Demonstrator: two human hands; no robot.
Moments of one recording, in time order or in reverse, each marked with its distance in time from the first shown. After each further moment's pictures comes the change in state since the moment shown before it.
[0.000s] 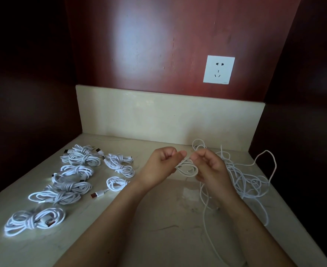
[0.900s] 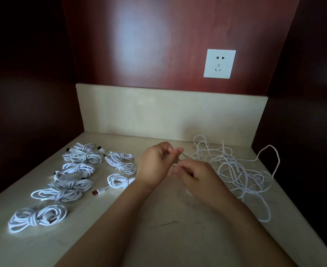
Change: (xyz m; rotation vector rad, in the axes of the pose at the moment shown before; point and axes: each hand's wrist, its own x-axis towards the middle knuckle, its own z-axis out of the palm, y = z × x) left_hand -0.003 -0.012 -0.006 0.494 0.246 0.062; right_hand -0.014 -0.006 0.008 -0.597 -0.310 -0.210
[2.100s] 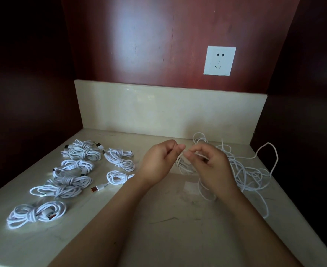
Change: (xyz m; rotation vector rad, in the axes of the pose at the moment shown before) left_hand 0.001 0.002 0.000 -0.067 -0.130 0.130; right_hand 0.005 0.009 -0.009 0.203 0.333 0.053
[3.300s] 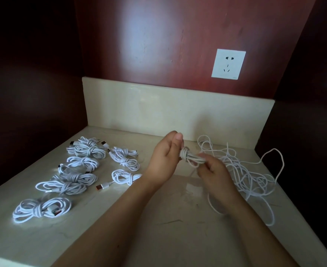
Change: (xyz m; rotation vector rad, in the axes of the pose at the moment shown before) left_hand -0.004 0.023 0.001 -0.404 0.129 0.013; right_hand -0.005 0.013 0.007 -0.065 -0.094 0.137
